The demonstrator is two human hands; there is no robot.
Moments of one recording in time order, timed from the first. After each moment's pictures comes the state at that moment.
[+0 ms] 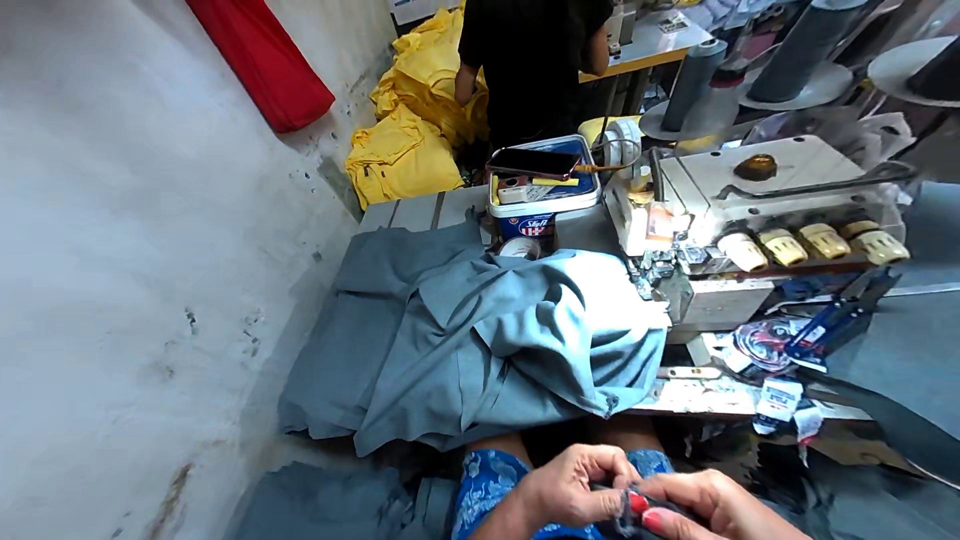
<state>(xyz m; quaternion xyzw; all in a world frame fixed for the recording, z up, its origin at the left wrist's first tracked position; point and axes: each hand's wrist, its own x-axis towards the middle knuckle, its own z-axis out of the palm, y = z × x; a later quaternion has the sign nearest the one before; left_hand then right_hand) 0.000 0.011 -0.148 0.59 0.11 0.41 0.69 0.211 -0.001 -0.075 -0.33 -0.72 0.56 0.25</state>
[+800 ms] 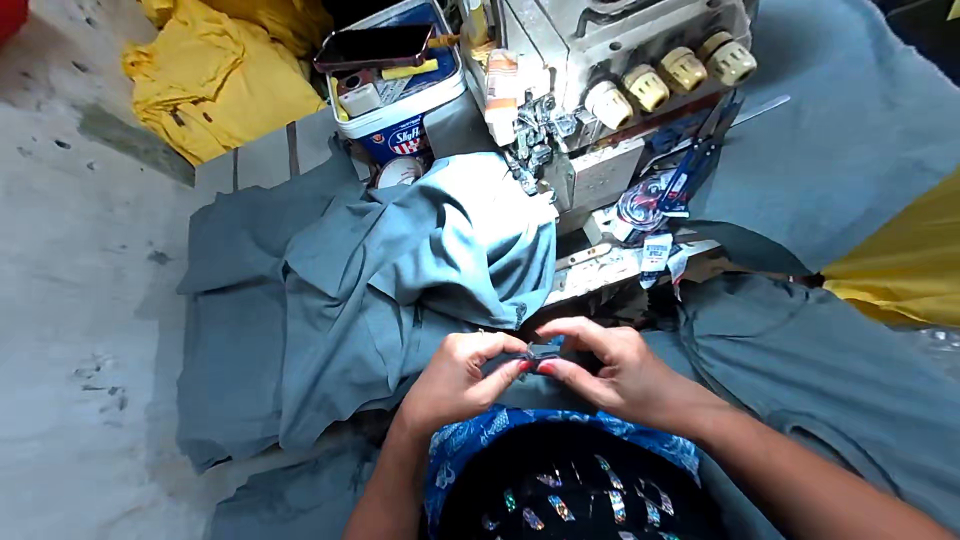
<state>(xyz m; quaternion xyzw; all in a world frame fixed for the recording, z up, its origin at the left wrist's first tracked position) -0.034 0.049 -0.093 0.80 0.25 0.31 0.44 0.197 0.003 -0.109 -0.41 -0.76 0.28 0.42</state>
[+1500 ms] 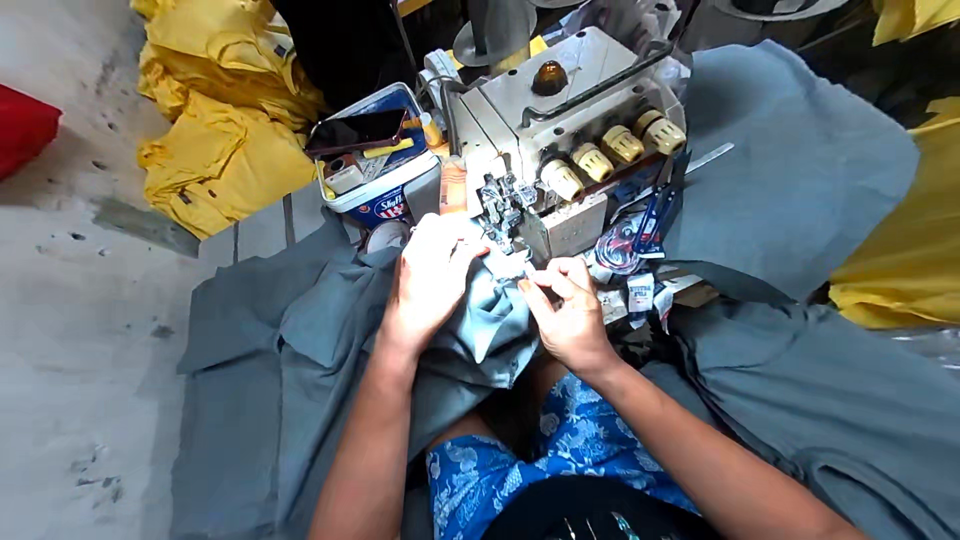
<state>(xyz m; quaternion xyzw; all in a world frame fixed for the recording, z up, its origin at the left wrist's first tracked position) 0.008 0.176 -0.034 0.87 0.35 0.34 0.11 0.165 0.096 -0.128 -0.51 -0.52 0.18 0.66</state>
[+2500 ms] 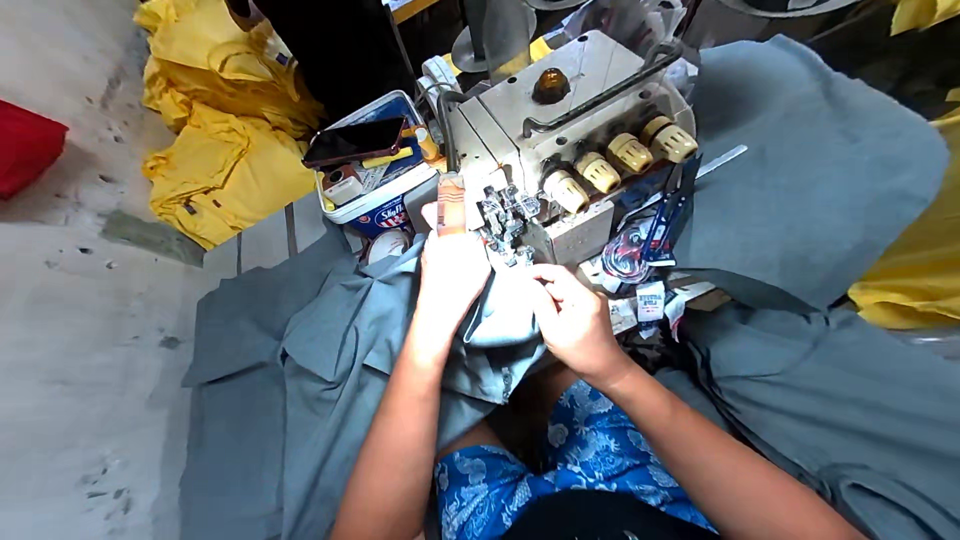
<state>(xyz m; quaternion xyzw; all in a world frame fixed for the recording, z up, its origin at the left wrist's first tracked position) 0.048 0.191 -0.039 0.79 0.53 0.26 0.14 0.170 0.104 -0.115 -0.57 -0.56 0.13 0.59</state>
